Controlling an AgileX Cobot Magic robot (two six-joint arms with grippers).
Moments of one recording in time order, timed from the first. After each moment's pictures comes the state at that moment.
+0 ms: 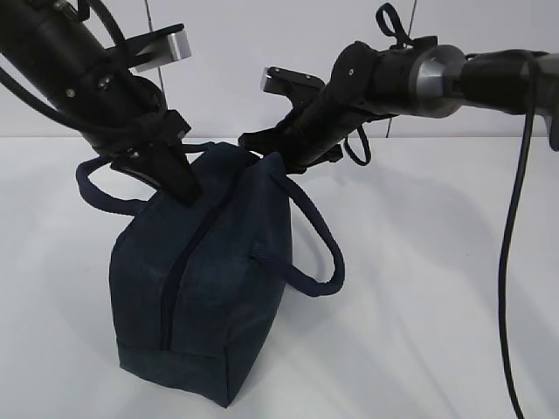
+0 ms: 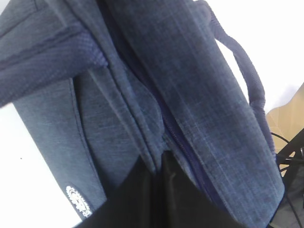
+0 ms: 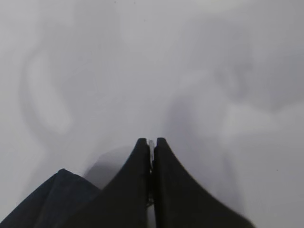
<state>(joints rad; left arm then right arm) -0.41 1.80 -1.44 -0.59 1.18 0.45 0.37 2.34 -1.89 0.47 0.64 -0.16</state>
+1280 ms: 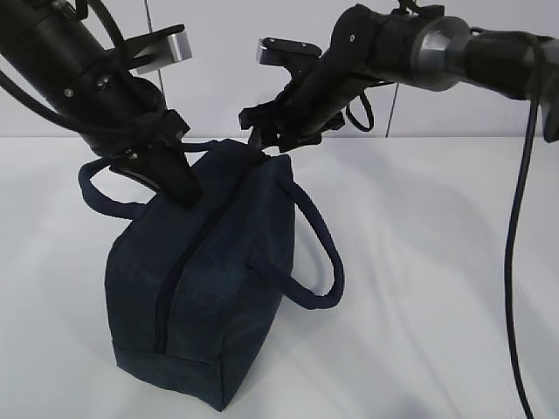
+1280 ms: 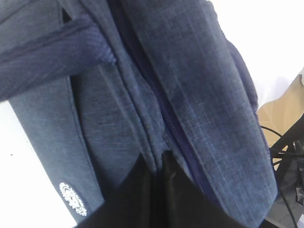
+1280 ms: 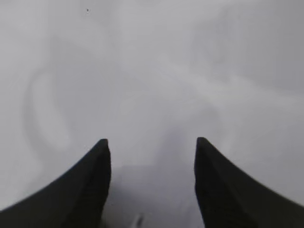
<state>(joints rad) -0.41 1.80 -1.44 -0.60 1.20 0.45 0.36 2.36 -2.05 0.38 0.75 -0.16</state>
